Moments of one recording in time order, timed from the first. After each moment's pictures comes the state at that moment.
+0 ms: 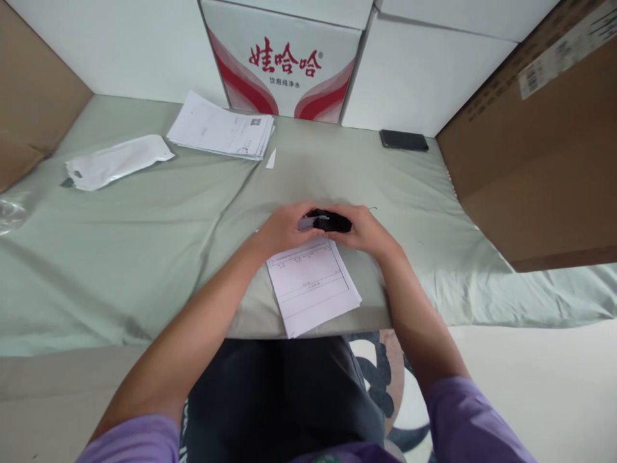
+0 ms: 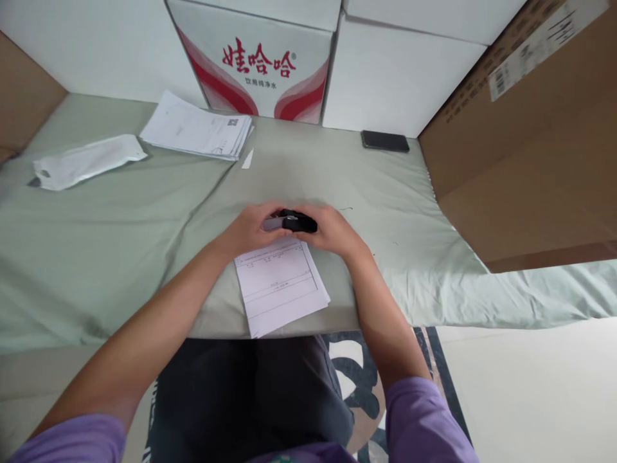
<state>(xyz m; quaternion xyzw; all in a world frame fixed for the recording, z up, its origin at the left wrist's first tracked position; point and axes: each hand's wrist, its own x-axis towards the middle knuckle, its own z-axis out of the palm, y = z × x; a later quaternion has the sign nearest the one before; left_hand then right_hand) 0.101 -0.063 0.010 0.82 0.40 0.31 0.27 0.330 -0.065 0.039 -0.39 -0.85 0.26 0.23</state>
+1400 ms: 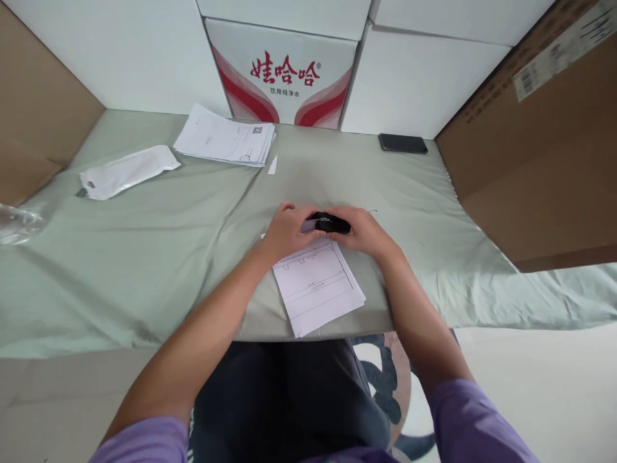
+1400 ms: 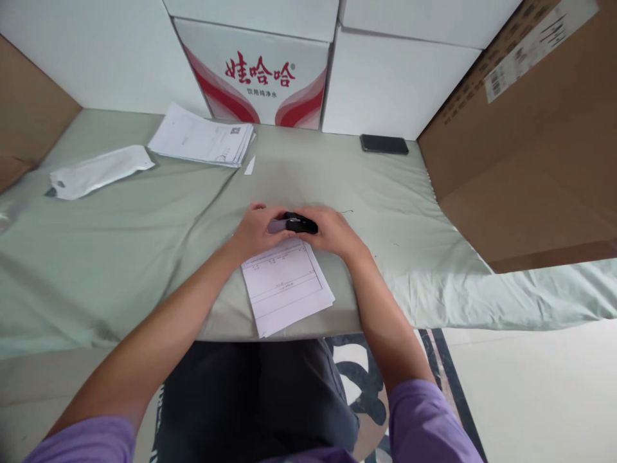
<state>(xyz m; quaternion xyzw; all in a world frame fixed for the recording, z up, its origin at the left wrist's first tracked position) 0.108 -0.062 0.005 0.82 0.46 0.28 0.19 0.329 -0.062 0.036 -0.40 -0.86 0.23 0.22</state>
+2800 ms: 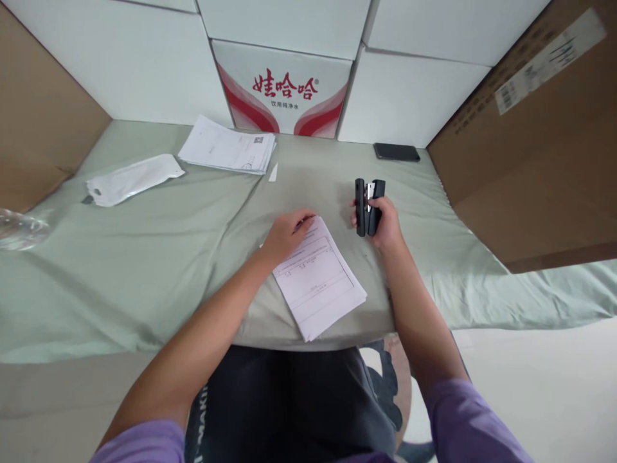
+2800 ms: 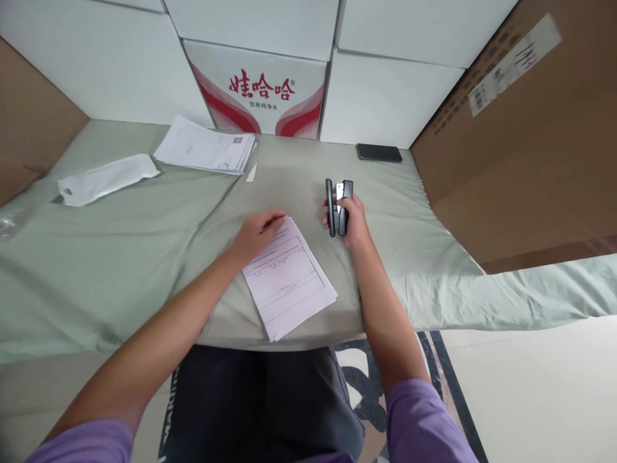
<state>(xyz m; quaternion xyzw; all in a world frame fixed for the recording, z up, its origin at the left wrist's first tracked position) 0.104 -0.065 0.000 0.74 0.46 0.39 0.29 0.343 -0.041 0.034 -0.44 -0.42 0.57 0.55</state>
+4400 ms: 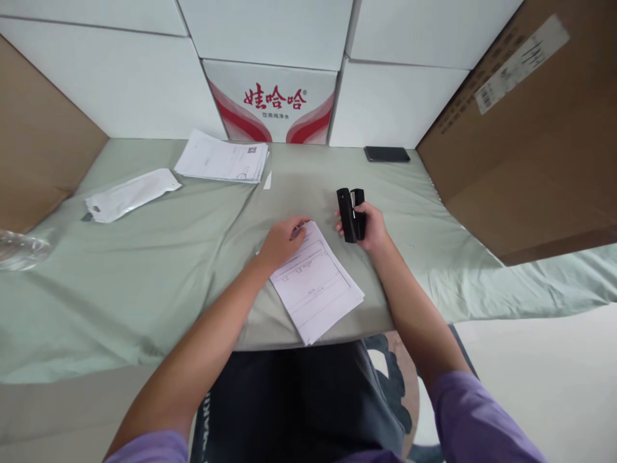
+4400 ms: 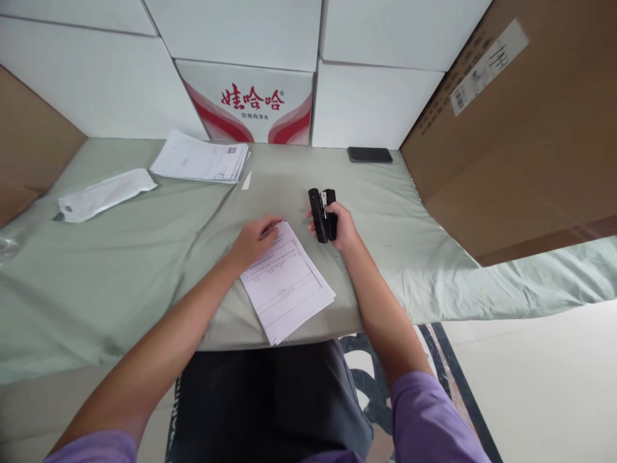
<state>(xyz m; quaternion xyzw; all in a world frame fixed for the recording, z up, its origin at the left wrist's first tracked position) 0.104 -0.065 0.001 0.75 0.49 0.33 0.29 0.338 -0.039 0.025 -0.44 -0.39 0.65 0.49</state>
